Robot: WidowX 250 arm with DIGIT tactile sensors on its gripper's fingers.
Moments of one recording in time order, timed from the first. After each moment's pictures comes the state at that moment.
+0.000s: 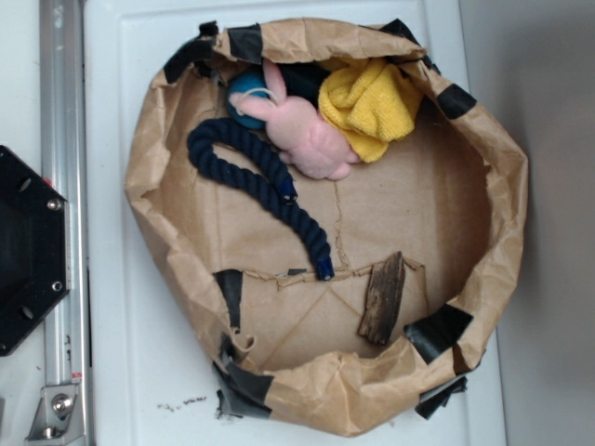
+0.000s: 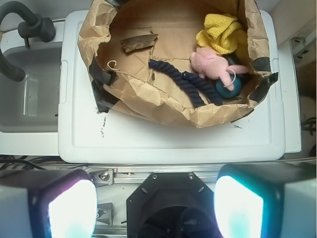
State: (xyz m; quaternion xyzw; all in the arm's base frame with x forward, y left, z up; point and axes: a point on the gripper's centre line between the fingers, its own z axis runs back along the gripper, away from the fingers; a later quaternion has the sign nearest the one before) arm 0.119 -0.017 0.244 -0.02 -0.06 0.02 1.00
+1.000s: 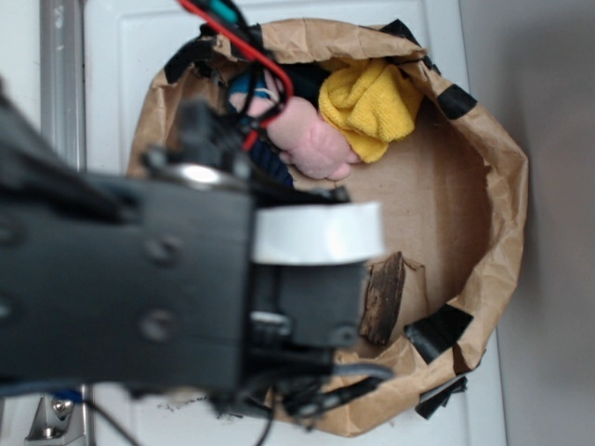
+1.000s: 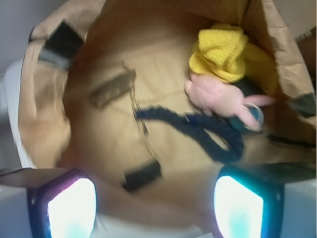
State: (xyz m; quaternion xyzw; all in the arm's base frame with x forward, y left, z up) arm 0.242 -0.022 0.161 0.01 -0.06 0.22 0.97
